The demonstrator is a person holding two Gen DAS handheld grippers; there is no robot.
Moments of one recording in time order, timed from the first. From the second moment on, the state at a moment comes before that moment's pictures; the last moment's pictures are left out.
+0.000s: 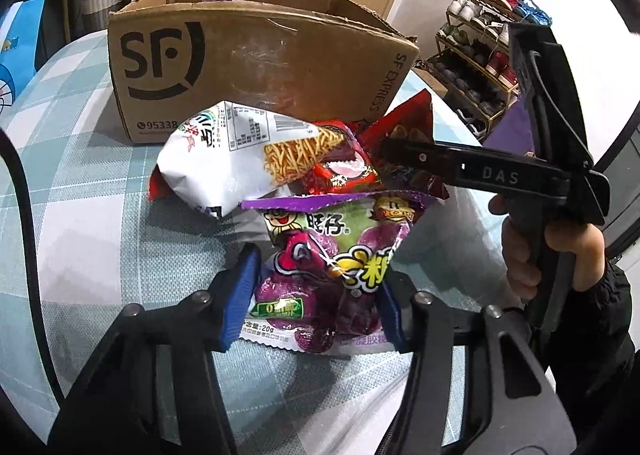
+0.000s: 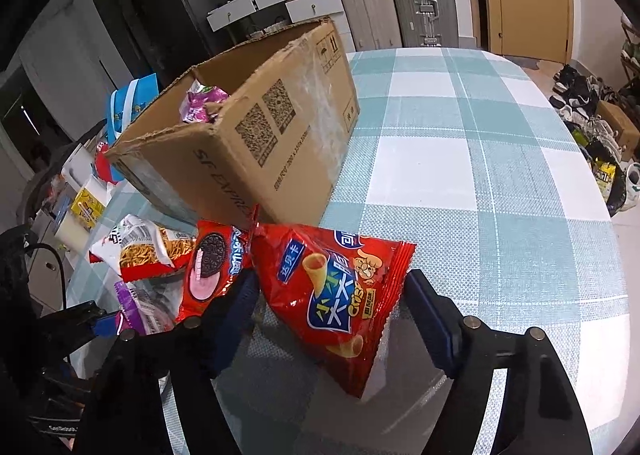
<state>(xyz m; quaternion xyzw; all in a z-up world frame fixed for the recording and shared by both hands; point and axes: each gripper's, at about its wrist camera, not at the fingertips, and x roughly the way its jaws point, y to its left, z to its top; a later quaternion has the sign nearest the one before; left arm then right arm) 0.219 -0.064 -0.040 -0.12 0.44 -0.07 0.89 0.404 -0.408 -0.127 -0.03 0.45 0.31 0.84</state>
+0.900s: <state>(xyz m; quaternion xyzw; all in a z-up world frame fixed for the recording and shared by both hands) 0.194 -0.039 -0.042 -0.14 0.43 -0.08 0.89 0.373 -0.428 -0.119 -0.02 0.41 0.31 0.86</state>
